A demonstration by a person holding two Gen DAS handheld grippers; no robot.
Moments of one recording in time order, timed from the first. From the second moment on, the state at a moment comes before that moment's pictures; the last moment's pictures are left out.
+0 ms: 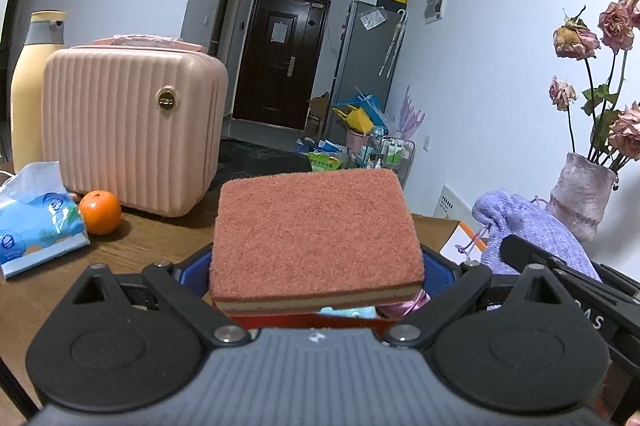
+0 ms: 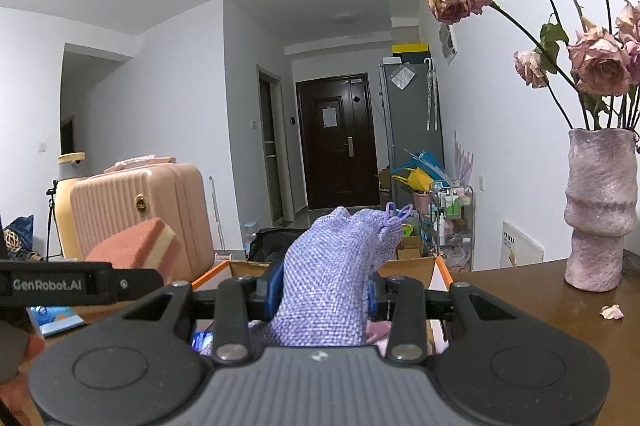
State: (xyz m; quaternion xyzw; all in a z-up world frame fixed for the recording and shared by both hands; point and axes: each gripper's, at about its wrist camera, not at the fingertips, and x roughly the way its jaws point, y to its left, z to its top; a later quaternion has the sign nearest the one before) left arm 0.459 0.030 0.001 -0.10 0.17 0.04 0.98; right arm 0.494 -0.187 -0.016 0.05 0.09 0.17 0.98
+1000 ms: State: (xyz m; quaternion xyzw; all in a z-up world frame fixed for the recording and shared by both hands) left arm 0.543 0.024 -0.001 -0.09 0.18 0.06 0.98; right arm 0.600 -0.171 -0.016 0.02 0.16 0.19 0.97
